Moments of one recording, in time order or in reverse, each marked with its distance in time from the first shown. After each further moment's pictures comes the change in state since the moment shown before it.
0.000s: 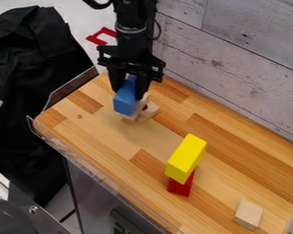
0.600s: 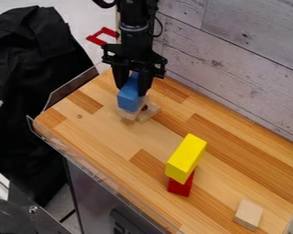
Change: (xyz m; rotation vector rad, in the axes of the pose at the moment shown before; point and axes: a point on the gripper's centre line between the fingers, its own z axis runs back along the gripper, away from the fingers) arm 0.010 0.003 -0.009 -0.022 0.015 0.007
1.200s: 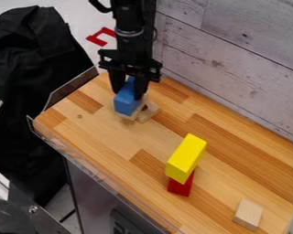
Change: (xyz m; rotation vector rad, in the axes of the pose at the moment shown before) arm 0.001 0.006 -0.009 -0.011 0.020 0.005
